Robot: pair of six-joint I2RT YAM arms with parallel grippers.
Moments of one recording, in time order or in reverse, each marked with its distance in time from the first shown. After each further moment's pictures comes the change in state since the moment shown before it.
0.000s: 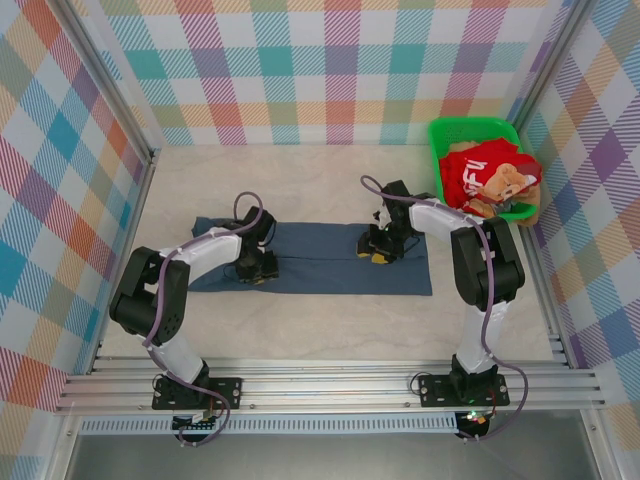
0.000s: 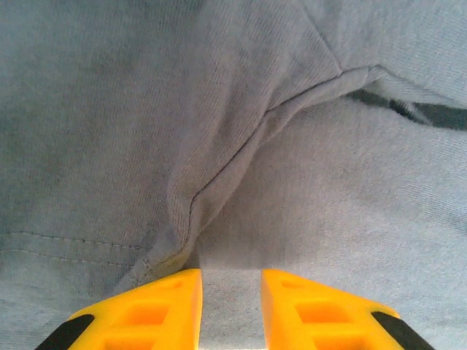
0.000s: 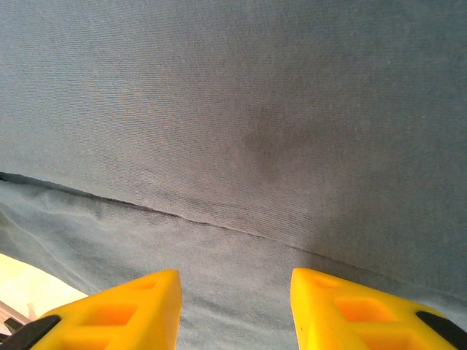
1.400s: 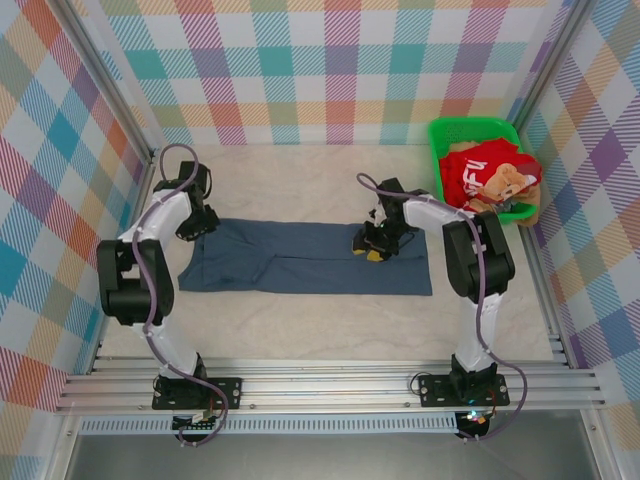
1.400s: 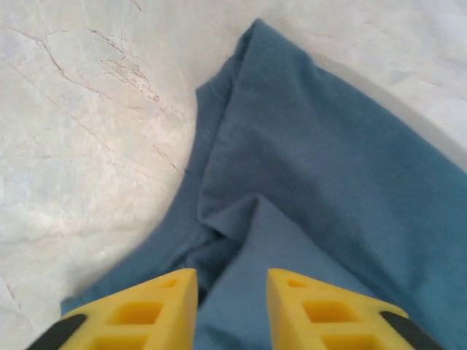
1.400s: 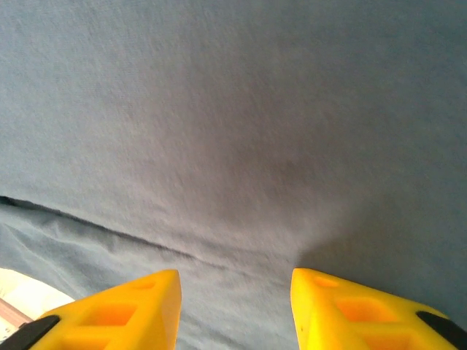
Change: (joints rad) left arm 0.381 0.053 0.351 -0.181 -0.301 0.108; right arm 0.000 0.065 0.066 -0.010 -0.015 0.025
